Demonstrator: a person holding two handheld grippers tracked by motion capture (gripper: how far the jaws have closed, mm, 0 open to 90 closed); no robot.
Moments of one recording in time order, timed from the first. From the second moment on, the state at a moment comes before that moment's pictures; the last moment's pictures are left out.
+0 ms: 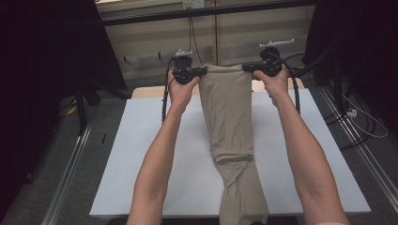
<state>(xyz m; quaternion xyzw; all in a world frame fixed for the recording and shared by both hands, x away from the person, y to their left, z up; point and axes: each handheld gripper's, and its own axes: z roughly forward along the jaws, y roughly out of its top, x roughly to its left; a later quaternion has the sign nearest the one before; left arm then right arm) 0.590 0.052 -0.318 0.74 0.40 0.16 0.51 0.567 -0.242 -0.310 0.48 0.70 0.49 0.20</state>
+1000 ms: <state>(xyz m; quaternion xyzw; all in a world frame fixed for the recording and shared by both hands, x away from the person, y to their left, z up) 0.404 0.107 -0.410 0.79 0.35 0.13 0.48 0.353 -0.197 -0.397 0.35 0.81 0.45 0.11</state>
